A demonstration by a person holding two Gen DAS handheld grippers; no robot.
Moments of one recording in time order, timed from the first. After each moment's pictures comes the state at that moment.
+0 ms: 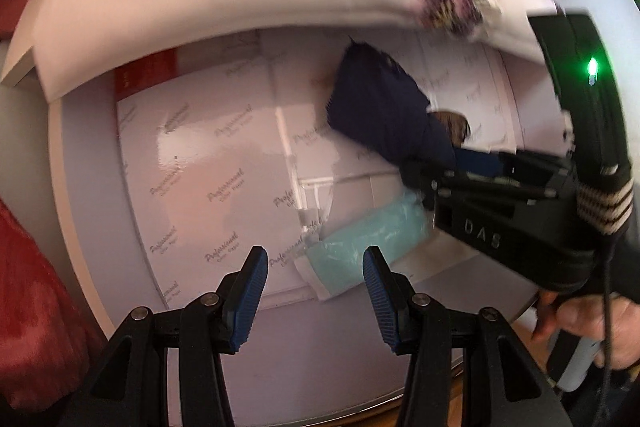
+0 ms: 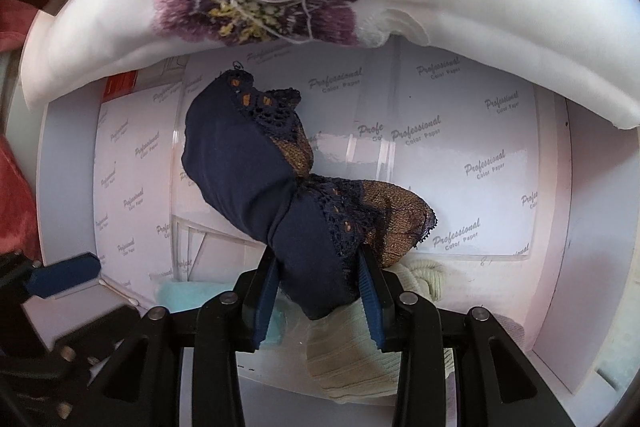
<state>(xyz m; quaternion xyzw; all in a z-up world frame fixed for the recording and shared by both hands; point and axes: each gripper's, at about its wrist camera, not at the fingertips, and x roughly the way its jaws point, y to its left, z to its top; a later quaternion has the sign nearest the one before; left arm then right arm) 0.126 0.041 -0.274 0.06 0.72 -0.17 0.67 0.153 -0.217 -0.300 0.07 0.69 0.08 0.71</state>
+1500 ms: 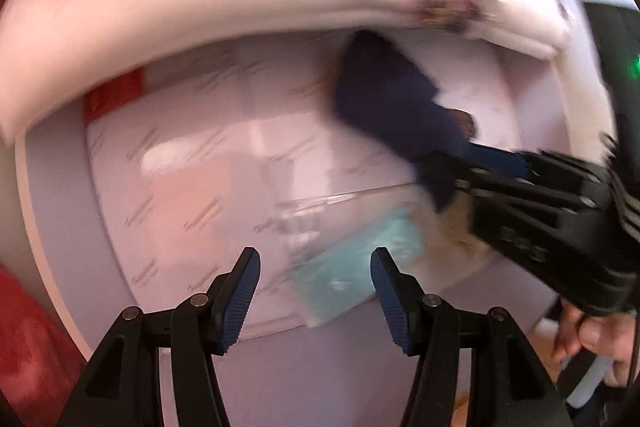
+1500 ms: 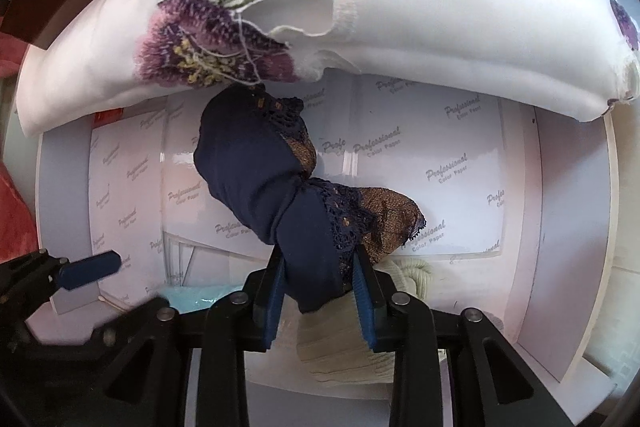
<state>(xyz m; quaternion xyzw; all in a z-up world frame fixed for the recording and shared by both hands) 0.143 0.009 -0.302 0.07 0.71 -0.20 0.67 0.148 -0.218 -0.291 0.08 0.68 0.04 0.73</state>
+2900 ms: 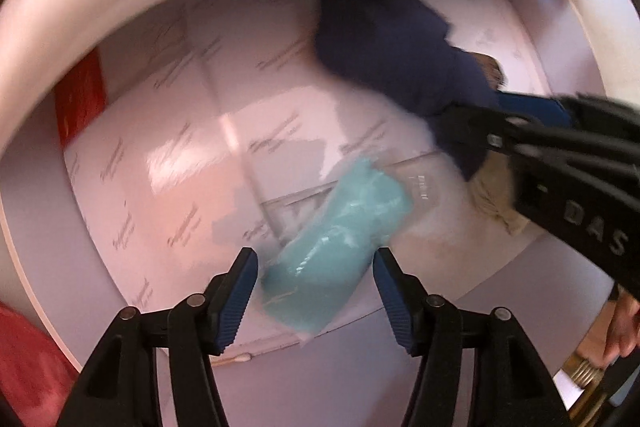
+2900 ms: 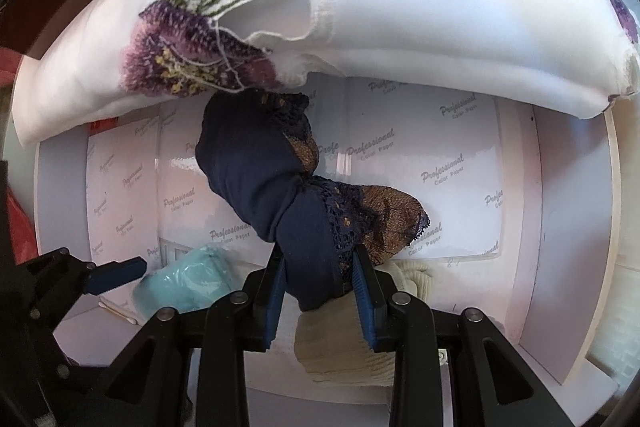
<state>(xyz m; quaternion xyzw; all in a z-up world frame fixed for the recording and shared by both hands) 0.154 -0.030 -0.352 0.13 0.73 -0.19 0.64 0.149 -0.222 -0.297 0.09 0.68 0.04 0.73</state>
